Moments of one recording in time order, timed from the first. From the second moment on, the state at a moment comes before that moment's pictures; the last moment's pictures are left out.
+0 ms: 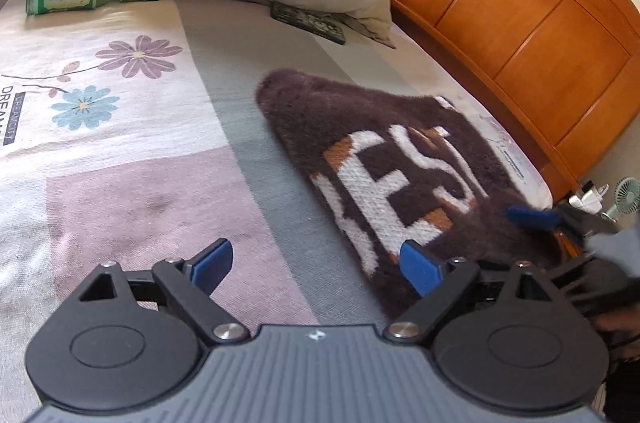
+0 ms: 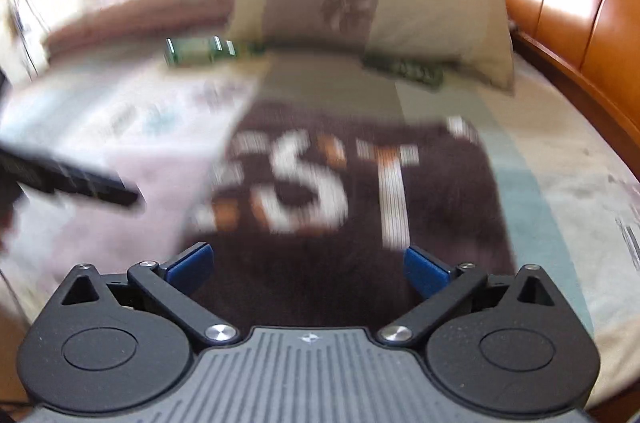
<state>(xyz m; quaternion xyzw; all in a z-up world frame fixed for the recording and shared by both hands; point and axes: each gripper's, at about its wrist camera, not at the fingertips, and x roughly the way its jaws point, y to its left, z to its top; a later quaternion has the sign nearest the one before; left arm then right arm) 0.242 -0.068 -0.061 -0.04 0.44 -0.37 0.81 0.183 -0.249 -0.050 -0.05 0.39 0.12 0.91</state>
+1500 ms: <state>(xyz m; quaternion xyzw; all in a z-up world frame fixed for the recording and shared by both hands) 0.211 -0.284 -0.034 -0.03 0.50 -0.57 0.65 0.116 -0.368 -0.067 0.17 0.29 0.17 0.93</state>
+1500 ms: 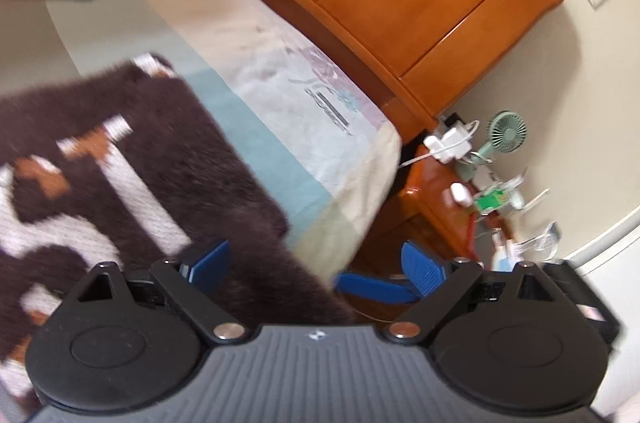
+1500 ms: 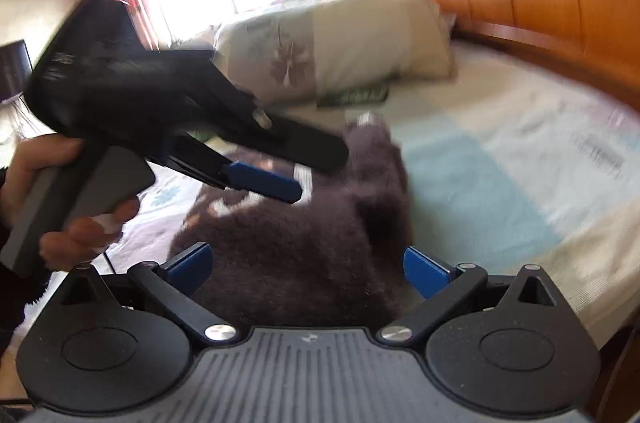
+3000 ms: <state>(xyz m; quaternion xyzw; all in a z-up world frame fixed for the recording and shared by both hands) 0.278 -0.366 -0.049 -0.04 0.55 -0.54 0.63 0.105 -0.378 -0.043 0.23 0.25 0.10 0.94</state>
